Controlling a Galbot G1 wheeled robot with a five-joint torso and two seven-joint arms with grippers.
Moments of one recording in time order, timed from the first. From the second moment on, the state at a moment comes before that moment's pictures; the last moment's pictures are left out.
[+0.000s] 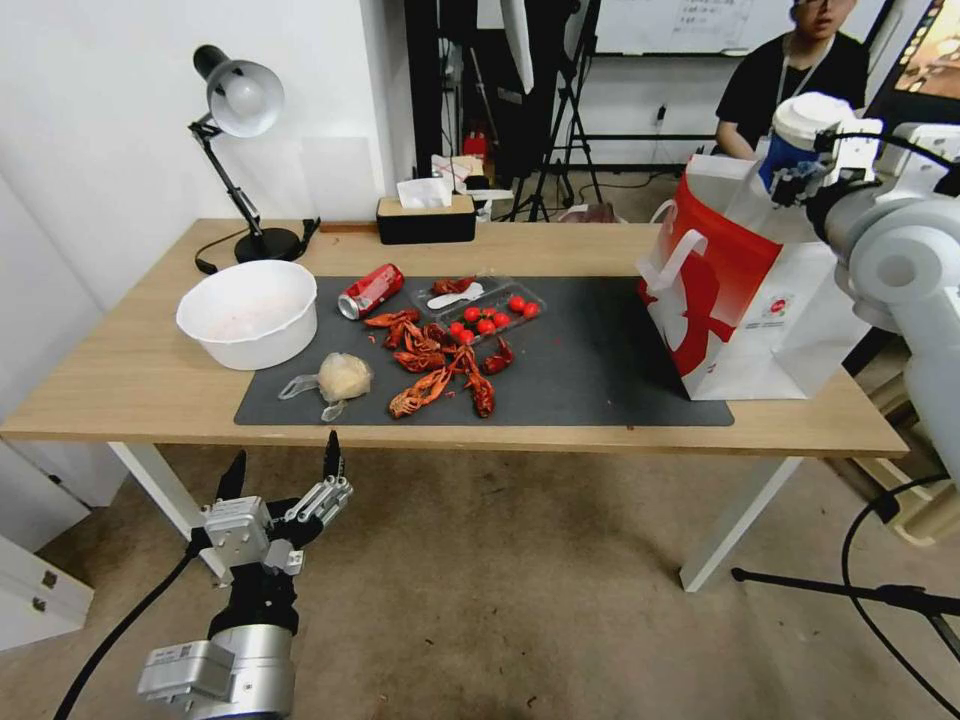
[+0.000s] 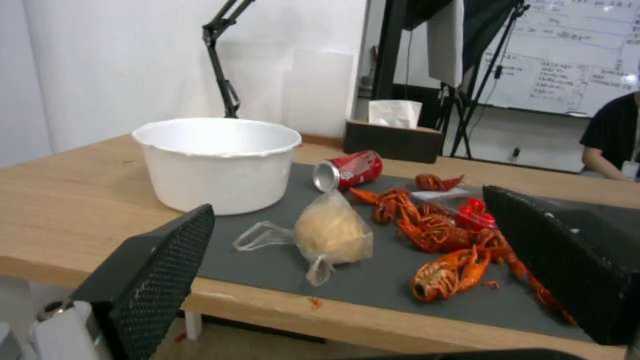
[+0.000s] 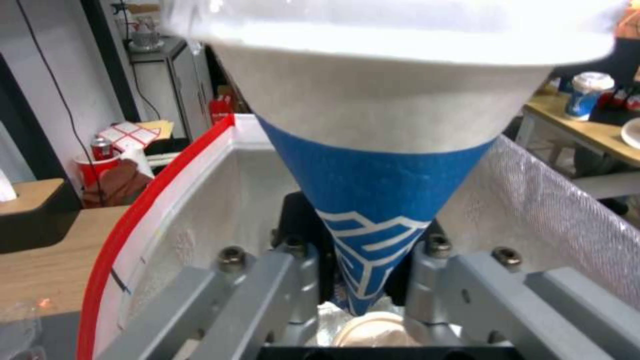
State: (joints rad) left arm 1.93 -1.55 -0.46 -2.44 -0.14 -0.08 -0.16; right arm -0.47 0.75 0.33 1.85 1.12 -0.73 0.63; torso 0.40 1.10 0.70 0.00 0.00
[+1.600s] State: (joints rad) left arm 1.93 -1.56 -0.46 -2.46 -0.12 -0.07 -0.14; right arm -0.55 0.72 0.37 1.95 1.18 -0.66 0.61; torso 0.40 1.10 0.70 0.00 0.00
